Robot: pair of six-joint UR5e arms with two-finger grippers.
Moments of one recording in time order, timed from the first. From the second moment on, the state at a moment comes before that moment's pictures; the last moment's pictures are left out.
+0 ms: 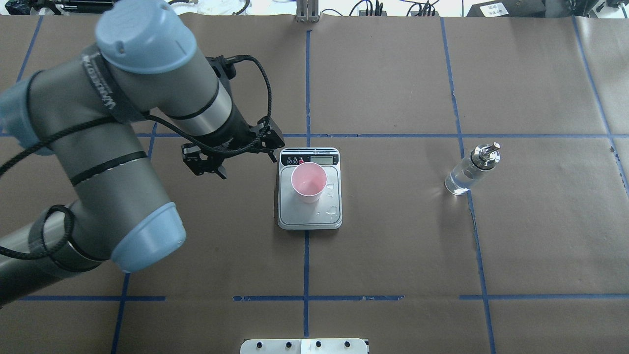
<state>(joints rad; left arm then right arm) -0.70 -2.28 -1.97 -1.31 -2.12 -1.40 1.55 -1.61 1.84 -1.56 2.36 0.11</state>
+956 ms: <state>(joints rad) -1.08 -2.02 -2.13 -1.14 -2.13 -0.67 1.32 -1.58 2.31 -1.74 2.43 0.63</state>
